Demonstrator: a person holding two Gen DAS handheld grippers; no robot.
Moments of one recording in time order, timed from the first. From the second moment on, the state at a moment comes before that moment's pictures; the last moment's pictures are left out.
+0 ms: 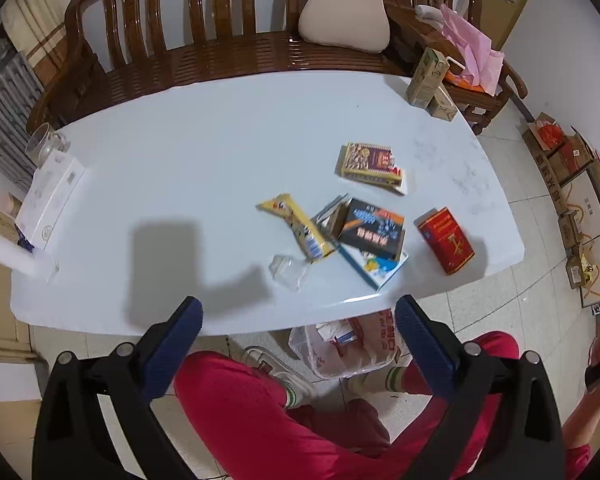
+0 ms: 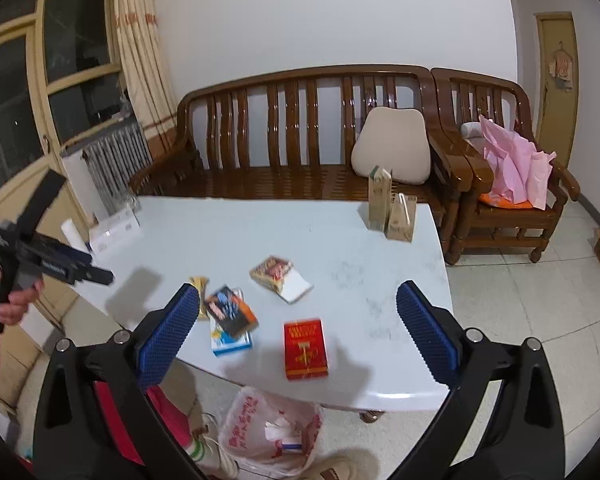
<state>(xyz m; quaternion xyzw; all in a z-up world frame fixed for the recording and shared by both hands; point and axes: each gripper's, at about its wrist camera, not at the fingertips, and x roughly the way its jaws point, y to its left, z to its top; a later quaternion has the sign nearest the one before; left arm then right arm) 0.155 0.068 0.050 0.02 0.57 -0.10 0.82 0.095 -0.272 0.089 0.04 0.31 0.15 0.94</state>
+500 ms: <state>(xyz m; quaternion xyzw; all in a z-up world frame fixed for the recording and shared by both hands) 0.213 0.043 0.018 0.03 0.60 -0.07 0.79 0.148 -0.265 0.075 0.01 0.36 0.16 0.92</state>
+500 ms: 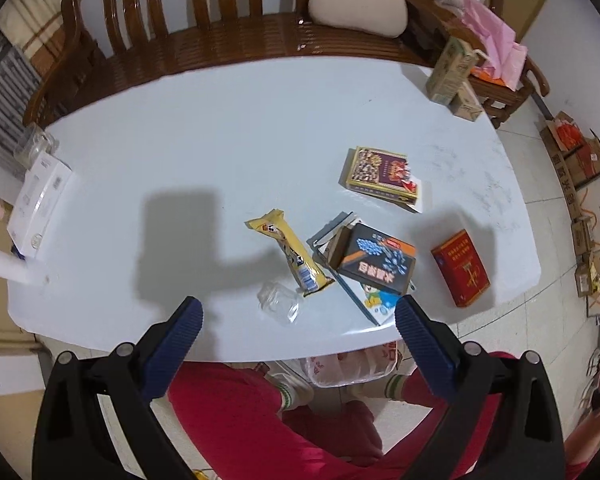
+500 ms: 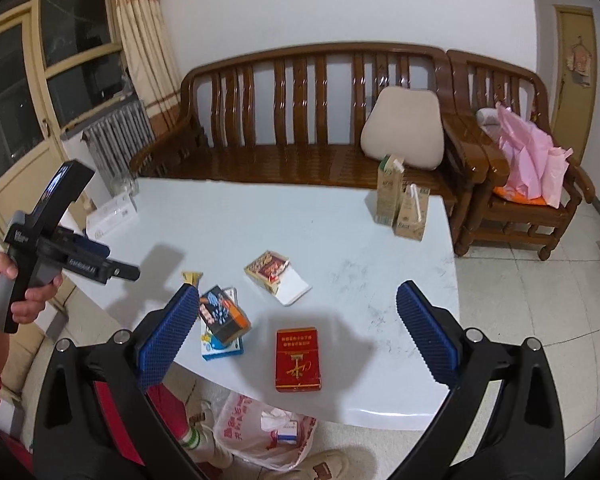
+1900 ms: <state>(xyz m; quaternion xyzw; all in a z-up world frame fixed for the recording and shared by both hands) 0.296 0.052 -0.108 -0.05 0.68 -0.02 0.73 0.207 -0.217 -0.122 -0.05 0.57 0.19 0.80</state>
